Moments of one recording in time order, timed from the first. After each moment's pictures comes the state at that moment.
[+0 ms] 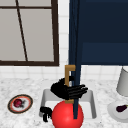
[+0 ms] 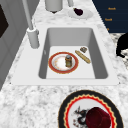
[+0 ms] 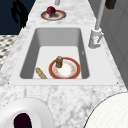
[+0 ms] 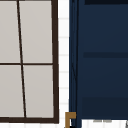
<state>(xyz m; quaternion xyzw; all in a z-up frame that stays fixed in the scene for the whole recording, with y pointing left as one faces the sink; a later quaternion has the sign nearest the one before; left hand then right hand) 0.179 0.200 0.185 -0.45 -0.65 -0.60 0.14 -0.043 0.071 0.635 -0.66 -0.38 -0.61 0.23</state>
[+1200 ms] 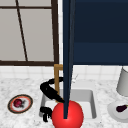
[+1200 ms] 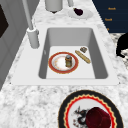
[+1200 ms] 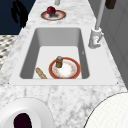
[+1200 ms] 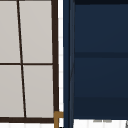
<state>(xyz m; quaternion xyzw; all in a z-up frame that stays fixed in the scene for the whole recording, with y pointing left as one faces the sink) 0.179 0.200 0.185 -0.45 -0.65 -0.60 0.14 -0.008 0.126 0.605 -0.74 -0.34 -0.58 0.04</state>
